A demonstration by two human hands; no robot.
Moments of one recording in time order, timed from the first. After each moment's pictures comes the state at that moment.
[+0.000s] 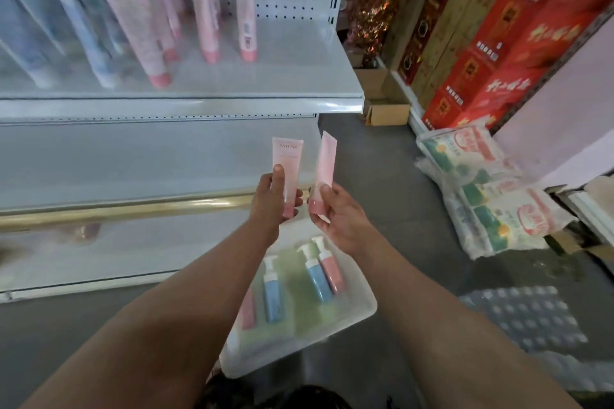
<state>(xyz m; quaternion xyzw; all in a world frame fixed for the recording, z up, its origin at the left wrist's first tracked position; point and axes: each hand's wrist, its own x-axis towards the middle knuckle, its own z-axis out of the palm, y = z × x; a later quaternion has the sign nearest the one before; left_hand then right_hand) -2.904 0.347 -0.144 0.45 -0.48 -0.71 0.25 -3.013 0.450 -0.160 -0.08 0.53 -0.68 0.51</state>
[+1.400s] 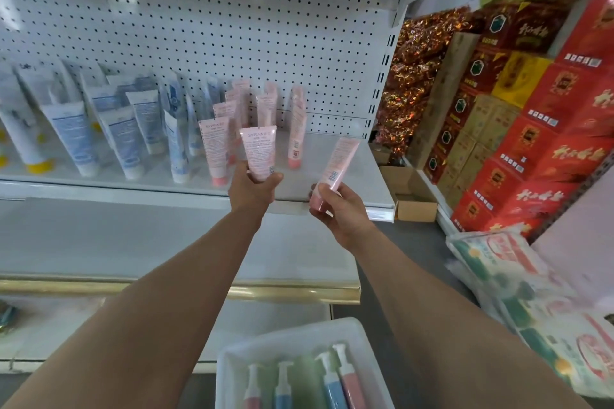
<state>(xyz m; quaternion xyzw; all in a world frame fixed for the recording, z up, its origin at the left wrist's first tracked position) -2.894 0.196 -0.015 0.45 -0.56 -0.51 0.47 -3.031 0.314 -0.013 -0.23 0.52 -0.70 0.44</state>
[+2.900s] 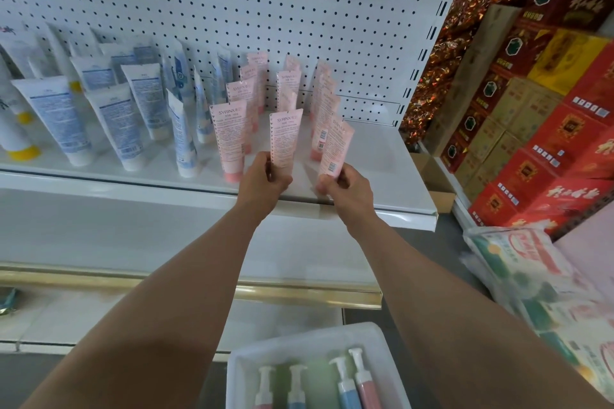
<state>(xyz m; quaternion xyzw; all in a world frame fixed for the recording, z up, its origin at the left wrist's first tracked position) -2.893 0.123 -0.052 0.44 -0.70 -0.43 0.37 -3.047 0.216 -0.059 -0.36 0.67 -0.60 0.24</state>
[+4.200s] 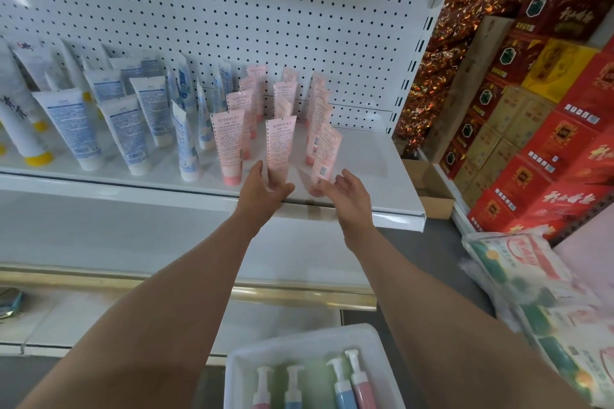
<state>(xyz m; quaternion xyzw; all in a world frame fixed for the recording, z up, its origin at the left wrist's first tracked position) -2.888 0.137 -0.054 0.44 -0.66 -0.50 0.34 -3.036 0.244 -0.042 -0.27 0.66 -0.62 0.32</state>
